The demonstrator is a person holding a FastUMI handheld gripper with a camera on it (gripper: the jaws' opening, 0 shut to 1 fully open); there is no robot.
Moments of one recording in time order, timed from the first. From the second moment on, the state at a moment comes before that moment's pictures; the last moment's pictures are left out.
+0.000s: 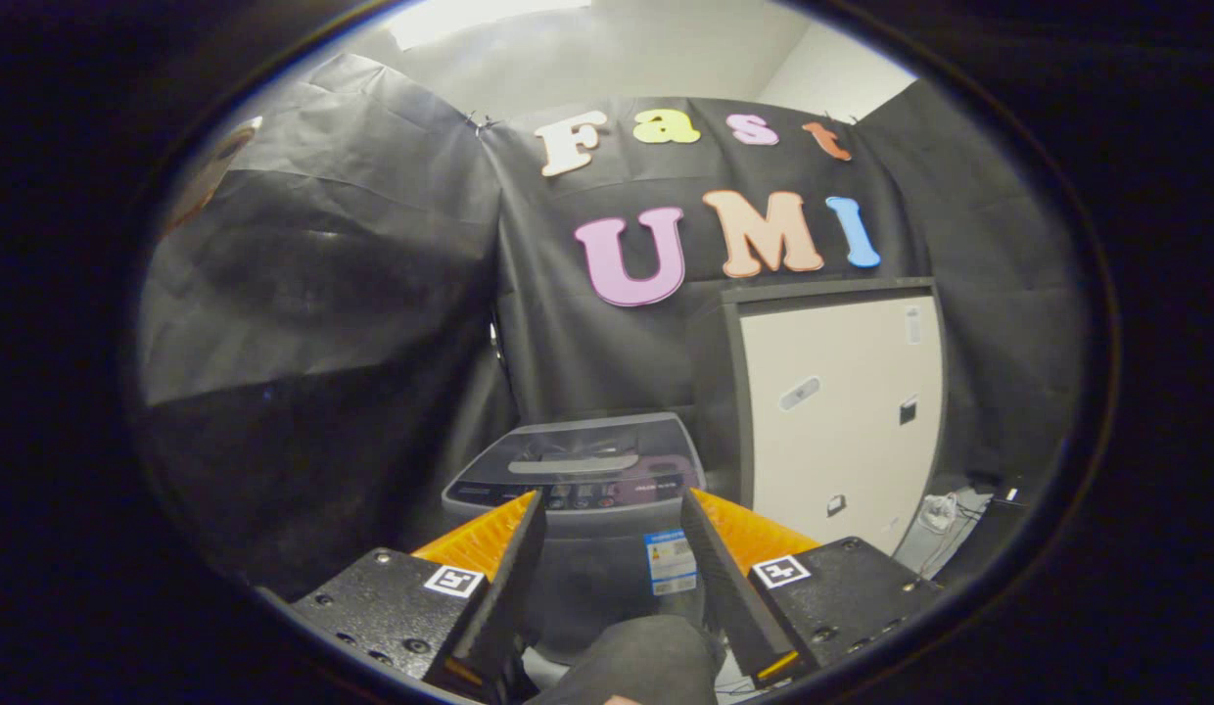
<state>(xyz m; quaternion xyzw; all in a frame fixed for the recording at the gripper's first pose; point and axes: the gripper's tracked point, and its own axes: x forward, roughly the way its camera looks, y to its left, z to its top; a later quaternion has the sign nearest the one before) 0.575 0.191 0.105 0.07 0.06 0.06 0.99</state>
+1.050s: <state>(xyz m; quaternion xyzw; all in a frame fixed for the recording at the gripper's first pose) 0.028 0.072 -0.013 0.02 0.07 0.06 1.00</state>
